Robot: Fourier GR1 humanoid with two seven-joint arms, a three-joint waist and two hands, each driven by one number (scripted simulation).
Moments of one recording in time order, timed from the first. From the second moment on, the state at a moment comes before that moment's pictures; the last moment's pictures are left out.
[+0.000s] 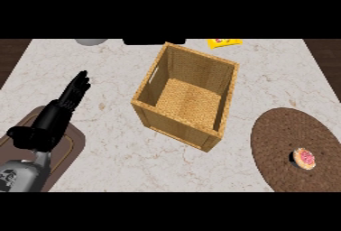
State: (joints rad) left arm -0.18 0.46 -0.19 -1.54 0.20 0.04 -0.05; right arm 0.20 -1.01 -0.33 -1.89 0.18 0.56 -0.31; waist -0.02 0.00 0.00
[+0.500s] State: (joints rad) left arm -0.19 0.42 -0.17 -1.54 0.16 0.02 -0.03; right arm 0.27 -1.07 -0.50 -1.84 0.19 0.73 -0.38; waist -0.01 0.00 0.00
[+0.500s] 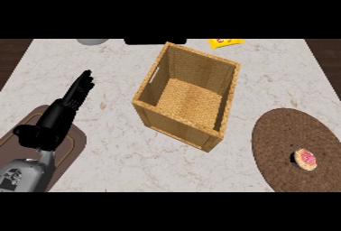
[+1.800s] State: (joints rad) left arm -0.18 0.34 -0.08 -1.57 0.08 -0.08 0.00; right arm 0.10 -0.74 -0.21 -1.47 0.58 0.43 -0.63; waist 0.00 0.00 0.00
